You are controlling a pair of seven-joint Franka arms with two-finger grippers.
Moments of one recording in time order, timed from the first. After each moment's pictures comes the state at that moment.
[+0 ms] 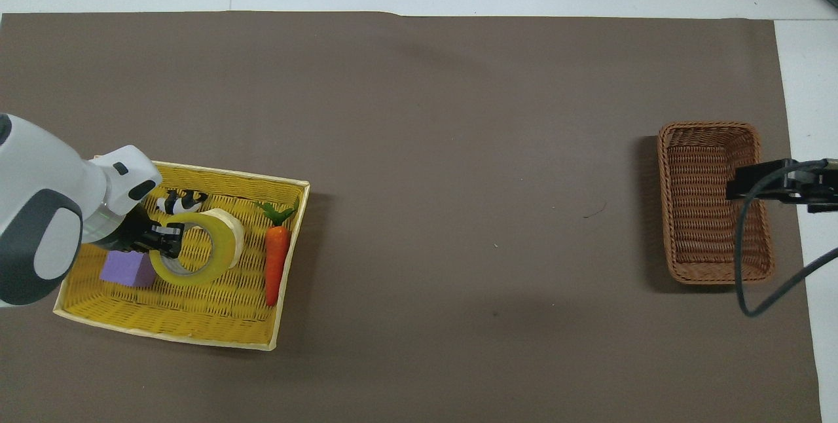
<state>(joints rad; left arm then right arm) -0.07 -0.01 0.00 -2.00 -0.04 1.72 -0.02 0.00 -0.13 0.01 -1.63 0.01 1.54 0.18</state>
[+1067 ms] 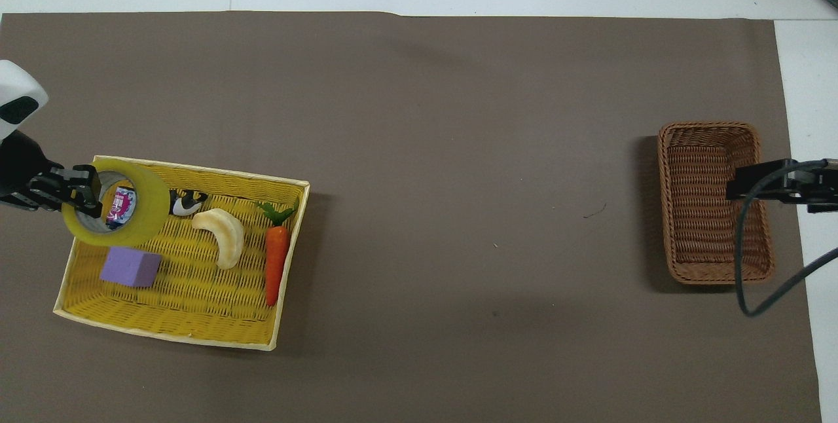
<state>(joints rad) 0.00 0.10 -0.01 -1.60 -0.04 1.43 -0.02 0.00 -0.13 0.01 -1.63 0.01 1.54 0.18</state>
